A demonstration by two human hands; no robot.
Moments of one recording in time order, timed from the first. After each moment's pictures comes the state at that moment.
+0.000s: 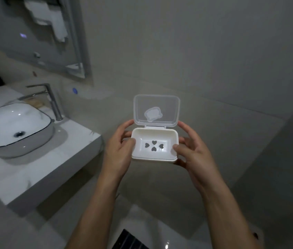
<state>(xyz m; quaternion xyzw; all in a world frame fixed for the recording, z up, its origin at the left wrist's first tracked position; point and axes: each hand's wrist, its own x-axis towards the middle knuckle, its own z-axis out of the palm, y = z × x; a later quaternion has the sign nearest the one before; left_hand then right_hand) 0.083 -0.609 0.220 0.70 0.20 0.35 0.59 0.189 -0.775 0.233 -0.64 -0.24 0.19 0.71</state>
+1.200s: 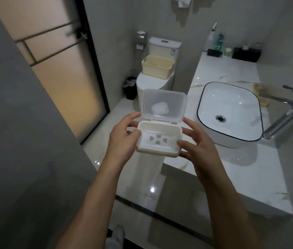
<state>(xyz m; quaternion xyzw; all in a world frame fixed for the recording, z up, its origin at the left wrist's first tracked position) -0.202 -0.366 0.168 0.38 0.68 0.56 0.29 -0.006 -0.295 0.169 -0.40 -0.57 0.61 0.37</state>
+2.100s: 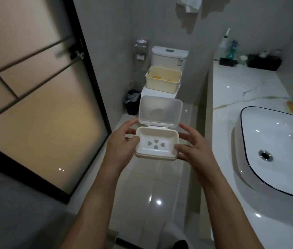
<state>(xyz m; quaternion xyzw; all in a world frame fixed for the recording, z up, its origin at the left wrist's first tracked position) -0.463 -0.159 0.141 0.41 0.69 0.52 0.30 -0.259 -0.089 0.141 -0.44 -0.56 0.60 0.35</state>
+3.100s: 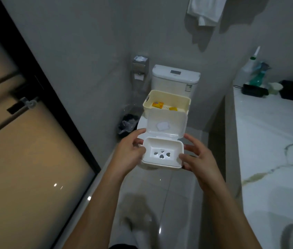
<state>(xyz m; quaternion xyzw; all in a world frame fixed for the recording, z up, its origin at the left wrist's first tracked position) -0.598 0.294 0.098 0.41 0.70 0.45 0.37 -0.389 0.362 0.095 -0.49 -0.53 0.61 0.34</state>
